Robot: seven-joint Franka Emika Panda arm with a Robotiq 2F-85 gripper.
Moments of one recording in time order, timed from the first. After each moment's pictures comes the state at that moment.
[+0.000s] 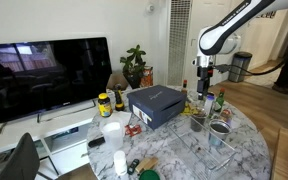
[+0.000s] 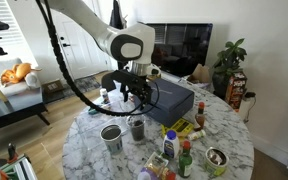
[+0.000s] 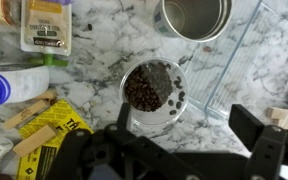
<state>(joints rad) -0.06 0.13 -0.06 -2.26 0.18 2.22 -0.43</state>
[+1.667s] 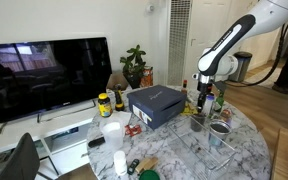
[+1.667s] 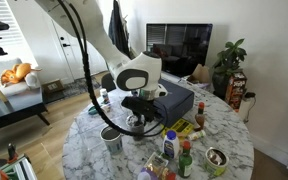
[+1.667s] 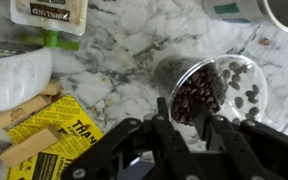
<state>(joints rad) -0.21 0.33 0.03 -2.29 0.28 2.53 -0.67</state>
